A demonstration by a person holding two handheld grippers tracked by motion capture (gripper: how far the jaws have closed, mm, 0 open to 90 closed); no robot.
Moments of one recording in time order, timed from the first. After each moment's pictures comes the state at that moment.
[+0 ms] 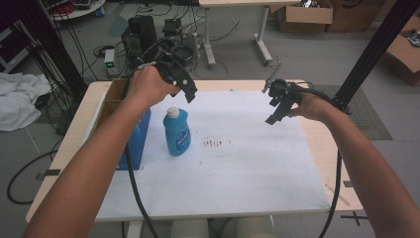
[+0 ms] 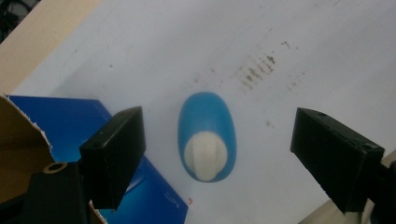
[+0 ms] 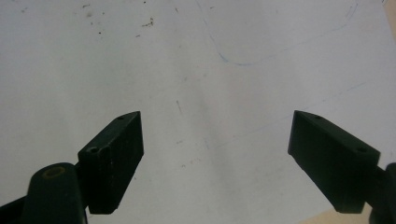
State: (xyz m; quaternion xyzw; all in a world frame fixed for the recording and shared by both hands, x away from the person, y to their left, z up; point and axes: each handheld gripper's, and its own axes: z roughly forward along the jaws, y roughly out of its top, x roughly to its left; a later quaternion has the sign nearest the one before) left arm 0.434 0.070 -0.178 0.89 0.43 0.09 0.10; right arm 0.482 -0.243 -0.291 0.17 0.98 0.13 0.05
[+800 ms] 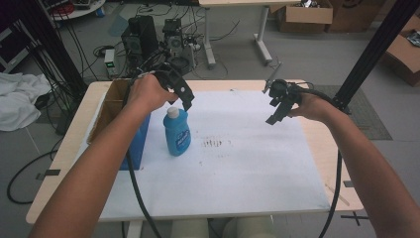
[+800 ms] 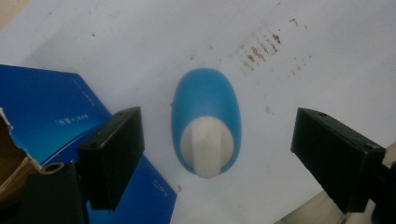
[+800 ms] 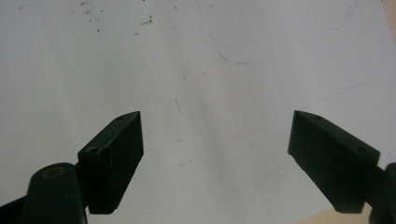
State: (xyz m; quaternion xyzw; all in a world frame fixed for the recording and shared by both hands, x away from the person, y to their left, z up) left arm 0.440 0.078 -0.208 0.89 0.46 0.05 0.07; right arm 0.482 -0.244 -0.292 0.16 0.98 0.13 0.05
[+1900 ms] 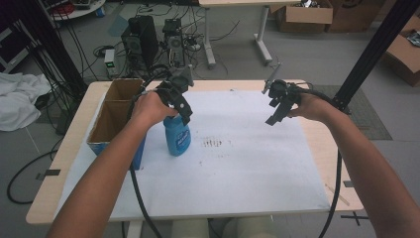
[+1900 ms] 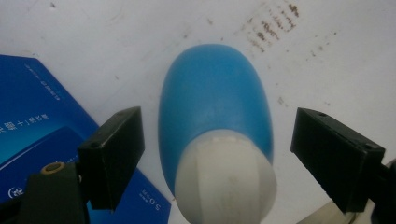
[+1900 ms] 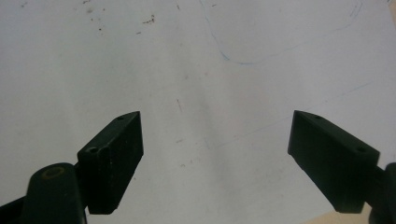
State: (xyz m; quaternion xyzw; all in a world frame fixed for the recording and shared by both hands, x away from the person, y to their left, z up) left arm 0.448 0.084 -0.266 0.89 0.45 0.02 0.05; right arm 0.483 -0.243 -0.294 0.16 0.98 0.13 0.05
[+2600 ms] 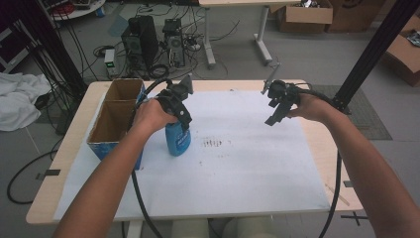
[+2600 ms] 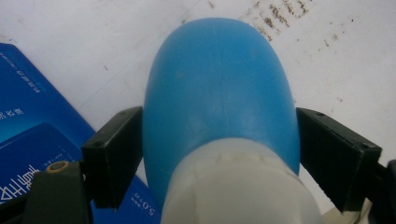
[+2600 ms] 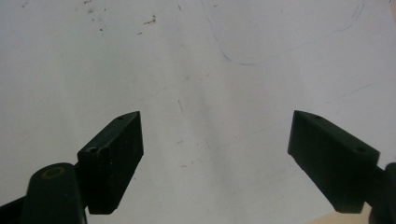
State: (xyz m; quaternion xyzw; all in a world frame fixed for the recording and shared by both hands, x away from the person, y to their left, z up) left arm 0.446 0.086 -0.288 0.89 0.46 0.00 0.04; right arm 0.482 -0.241 -0.295 0.16 0.98 0.13 0.05
